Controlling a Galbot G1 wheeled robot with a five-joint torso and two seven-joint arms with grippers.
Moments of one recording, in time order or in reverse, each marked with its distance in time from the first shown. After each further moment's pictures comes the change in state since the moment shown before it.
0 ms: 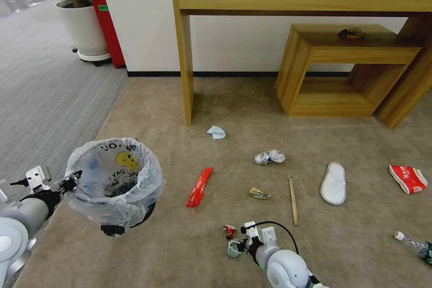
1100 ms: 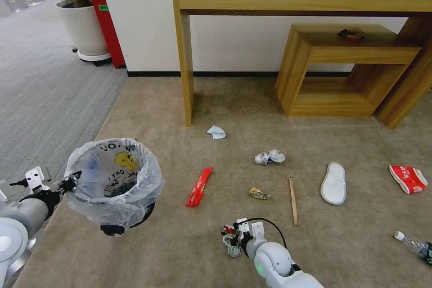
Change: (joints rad) left arm -0.003 -0.002 -0.002 0.008 0.002 0.000 0.003; right arm 0.099 0.078 -0.023 -0.202 -0.031 0.029 -0.023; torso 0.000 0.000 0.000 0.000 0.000
